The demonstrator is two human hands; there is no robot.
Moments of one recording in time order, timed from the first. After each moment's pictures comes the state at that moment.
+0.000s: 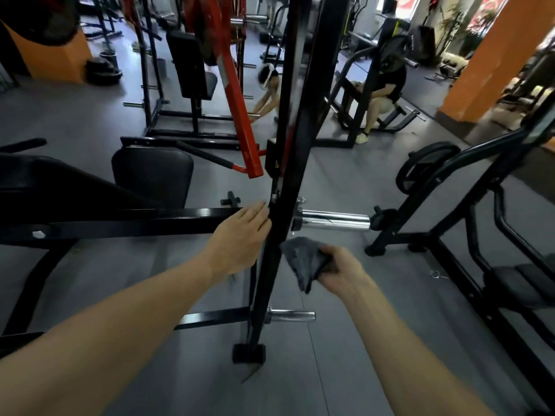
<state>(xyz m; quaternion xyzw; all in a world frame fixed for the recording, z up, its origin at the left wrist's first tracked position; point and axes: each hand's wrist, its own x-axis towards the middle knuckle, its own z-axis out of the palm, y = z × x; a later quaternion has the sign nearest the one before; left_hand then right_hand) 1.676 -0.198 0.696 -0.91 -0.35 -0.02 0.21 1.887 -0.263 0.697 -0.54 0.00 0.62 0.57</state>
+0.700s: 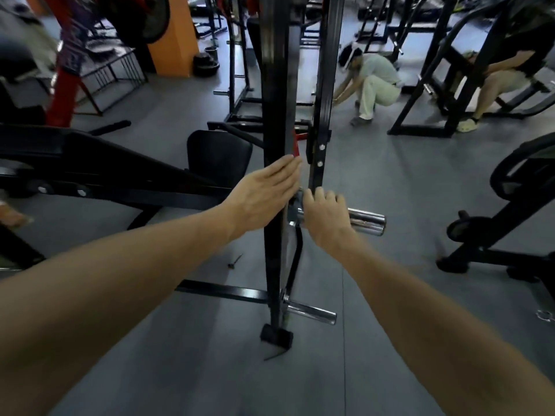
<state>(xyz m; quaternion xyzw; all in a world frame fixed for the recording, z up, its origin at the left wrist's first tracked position) 1.780 -0.176 0.740 -0.78 -0.33 0.21 0.49 1.952 -0.157 0.668 -0.59 -0.80 -0.13 0.03</state>
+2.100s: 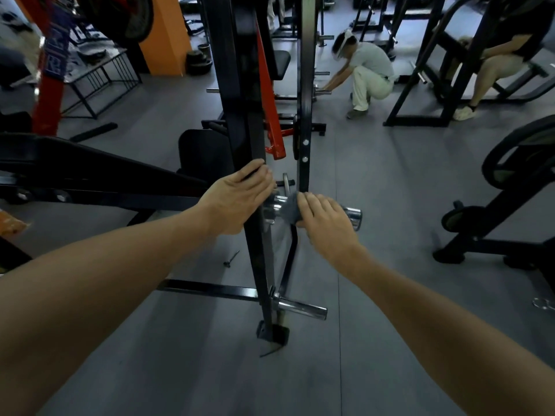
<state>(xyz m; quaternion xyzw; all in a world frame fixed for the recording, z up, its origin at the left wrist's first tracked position) 1.784 -0.172 0.728 -0.78 -0.35 0.27 0.44 2.019 -0.172 0.638 -0.49 -0.84 -0.17 0.14</state>
